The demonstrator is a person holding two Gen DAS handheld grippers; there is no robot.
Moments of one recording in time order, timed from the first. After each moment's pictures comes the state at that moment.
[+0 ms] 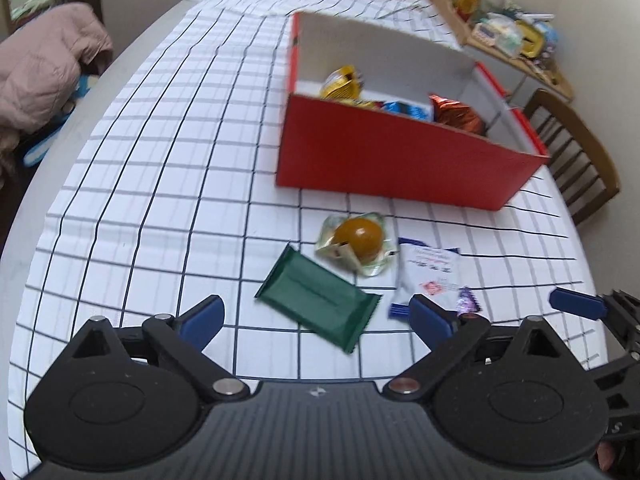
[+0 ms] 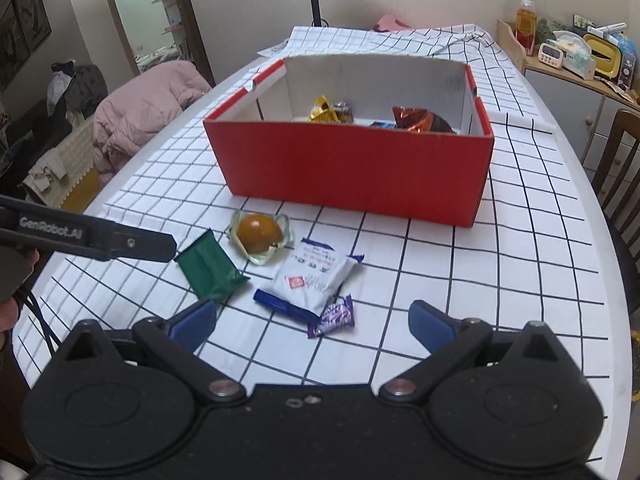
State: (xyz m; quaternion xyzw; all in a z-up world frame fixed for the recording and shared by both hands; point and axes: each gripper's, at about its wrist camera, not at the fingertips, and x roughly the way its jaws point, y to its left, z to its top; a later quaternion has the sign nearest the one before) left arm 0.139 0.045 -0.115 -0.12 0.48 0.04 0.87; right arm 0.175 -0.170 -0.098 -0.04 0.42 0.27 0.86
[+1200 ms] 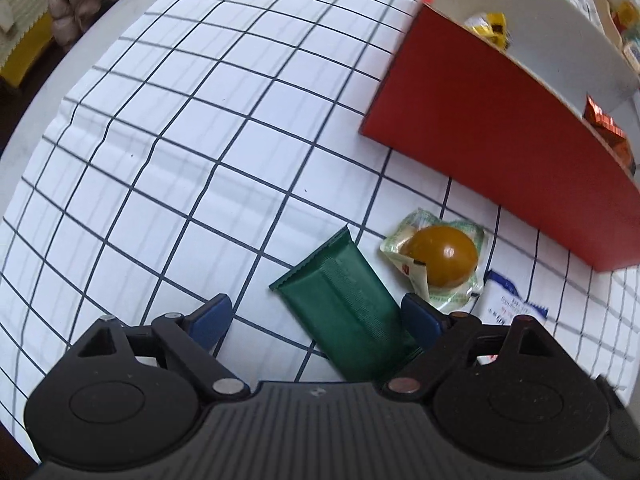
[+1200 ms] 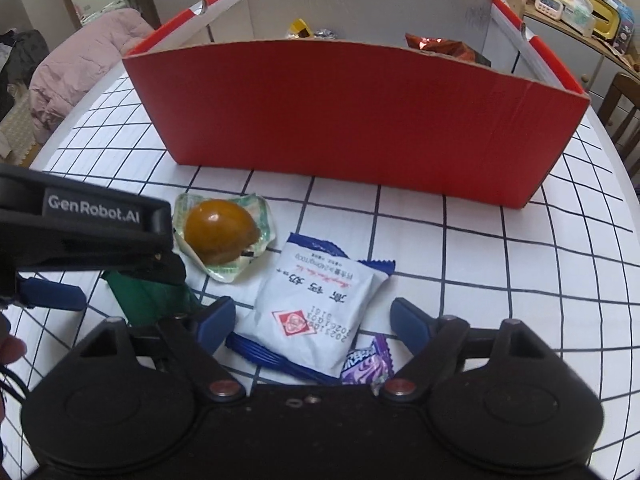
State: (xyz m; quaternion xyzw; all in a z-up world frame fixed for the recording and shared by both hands) left arm 0.205 0.063 -0.169 -0.20 0.58 0.19 0.77; right arm 0.239 -0.103 -0.155 -0.06 0.50 0.20 0.84
